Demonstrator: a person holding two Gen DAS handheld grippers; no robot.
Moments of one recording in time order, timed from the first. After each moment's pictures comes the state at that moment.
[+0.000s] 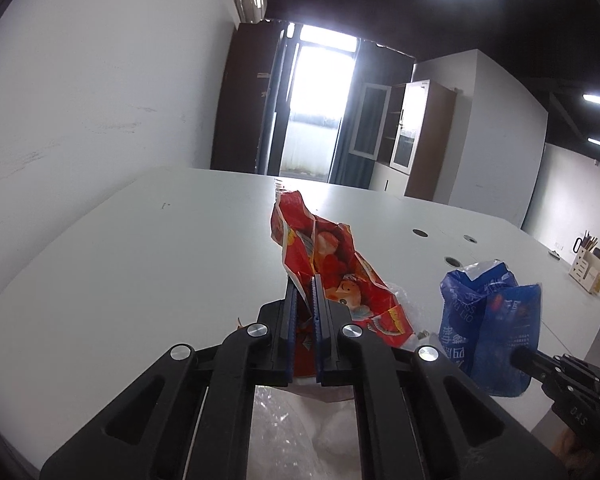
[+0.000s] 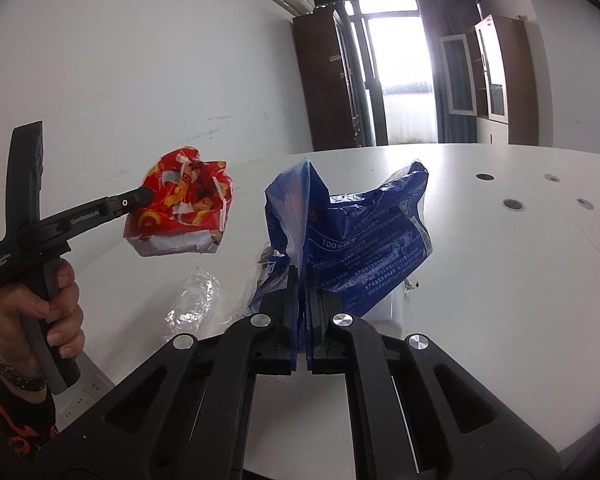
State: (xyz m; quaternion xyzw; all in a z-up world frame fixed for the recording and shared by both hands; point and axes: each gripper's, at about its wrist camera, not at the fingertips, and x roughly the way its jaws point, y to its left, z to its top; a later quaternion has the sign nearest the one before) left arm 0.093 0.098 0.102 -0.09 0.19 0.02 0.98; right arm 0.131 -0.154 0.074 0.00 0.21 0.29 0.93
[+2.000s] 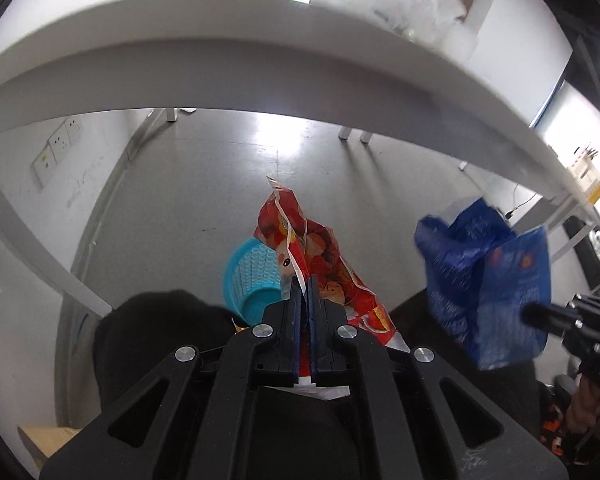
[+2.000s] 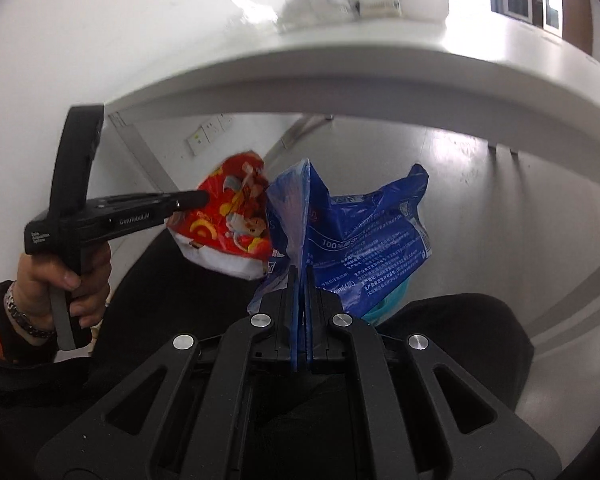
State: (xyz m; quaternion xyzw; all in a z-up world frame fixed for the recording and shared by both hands) left arm -0.002 0.056 -0.175 -0.13 0.43 -0.01 0.89; right arm 0.010 -0.191 -0.136 -0.08 0.43 0.35 0.83
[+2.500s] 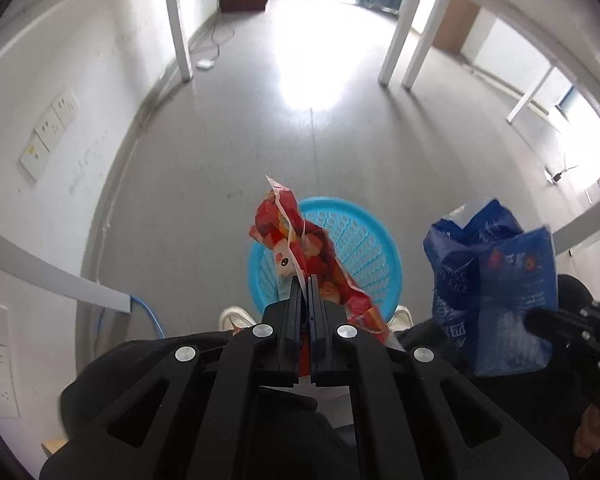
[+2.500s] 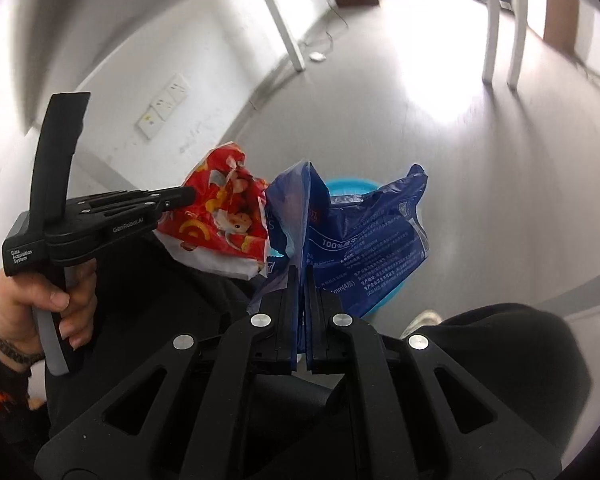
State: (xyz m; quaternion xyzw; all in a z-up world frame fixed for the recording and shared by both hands) left arm 0.110 0.058 -0.260 -0.09 0.54 0.04 0.84; right arm 0.103 -0.160 -0.243 -0.03 0.53 0.30 0.79
